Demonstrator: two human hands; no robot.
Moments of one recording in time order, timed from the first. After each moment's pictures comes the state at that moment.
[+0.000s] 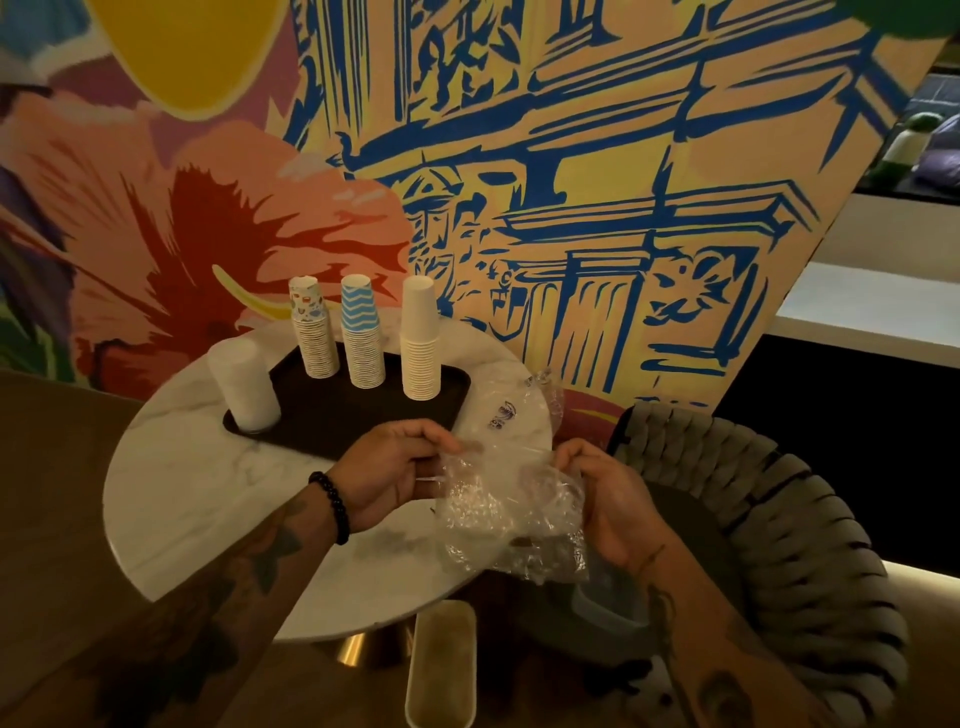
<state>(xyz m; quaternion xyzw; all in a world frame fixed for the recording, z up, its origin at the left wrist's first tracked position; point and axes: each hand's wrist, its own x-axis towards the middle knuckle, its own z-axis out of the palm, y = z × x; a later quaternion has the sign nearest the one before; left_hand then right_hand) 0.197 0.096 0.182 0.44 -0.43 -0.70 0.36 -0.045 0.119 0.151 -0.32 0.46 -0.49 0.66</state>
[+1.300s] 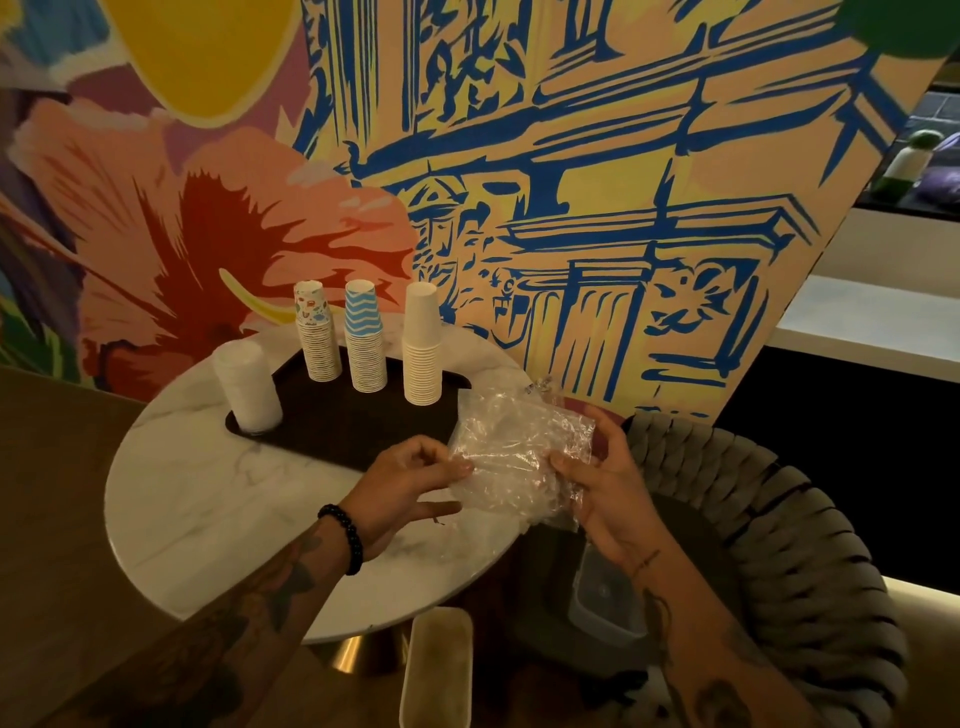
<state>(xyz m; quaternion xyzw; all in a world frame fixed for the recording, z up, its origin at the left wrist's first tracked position) 0.187 0.112 0.159 0.47 -0.44 -0.65 0.40 -0.047 0.115 0.150 -0.32 0.44 -0.58 0.61</state>
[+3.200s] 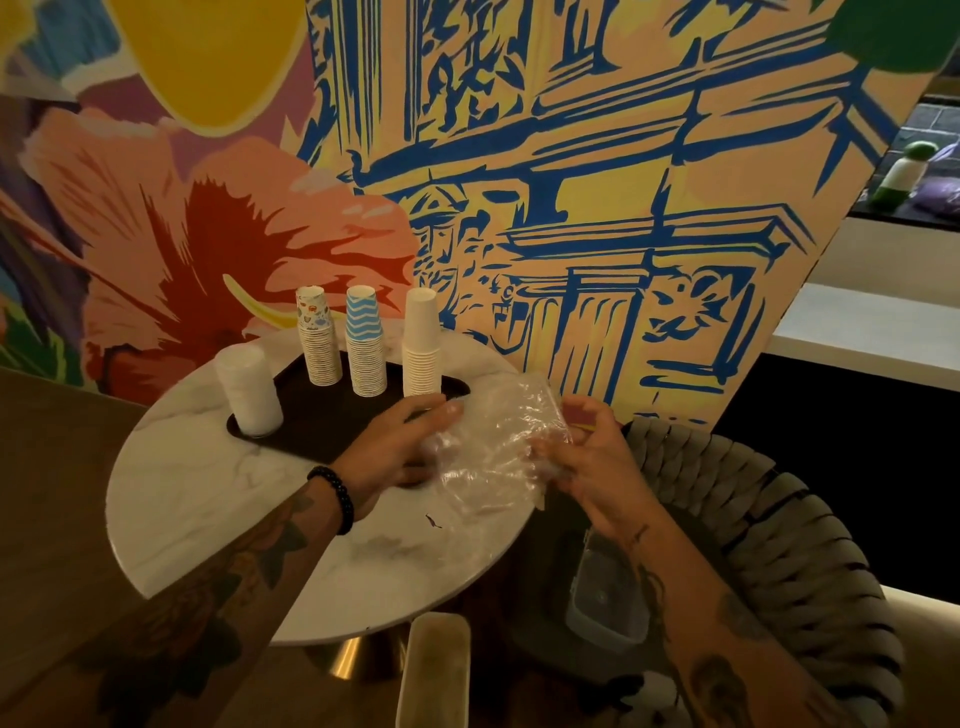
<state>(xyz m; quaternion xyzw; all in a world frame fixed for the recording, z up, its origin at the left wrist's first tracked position) 0.193 0.092 0.191 0.51 -0.48 -0.61 0.37 -0.041 0.106 0.180 -0.39 0.49 -0.53 0.57</state>
